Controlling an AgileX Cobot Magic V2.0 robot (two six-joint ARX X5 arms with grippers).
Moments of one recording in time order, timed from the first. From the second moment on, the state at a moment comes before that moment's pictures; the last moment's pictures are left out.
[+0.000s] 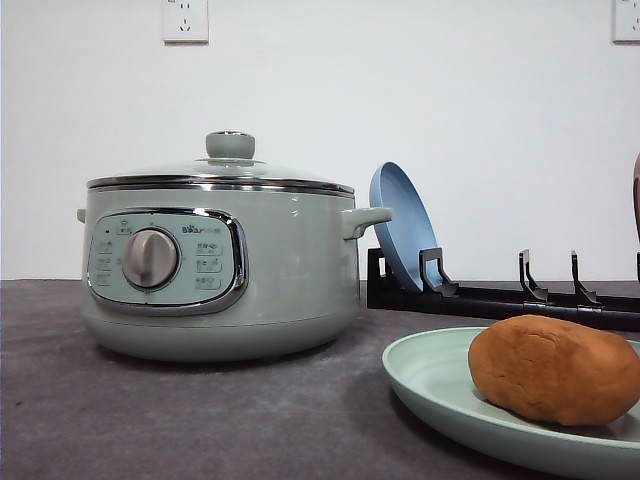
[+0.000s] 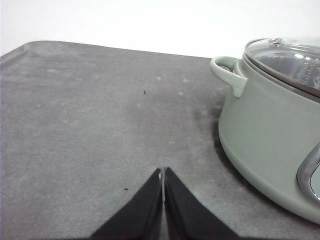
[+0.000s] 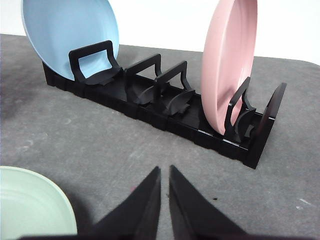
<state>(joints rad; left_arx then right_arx) 0.01 0.00 0.03 -0.18 0.03 -0.10 0.02 0.01 0.02 -0.17 -0.03 -0.03</state>
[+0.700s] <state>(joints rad) 0.01 0.00 0.03 -0.18 0.03 -0.10 0.02 0.01 0.02 -0.17 -0.03 -0.03</state>
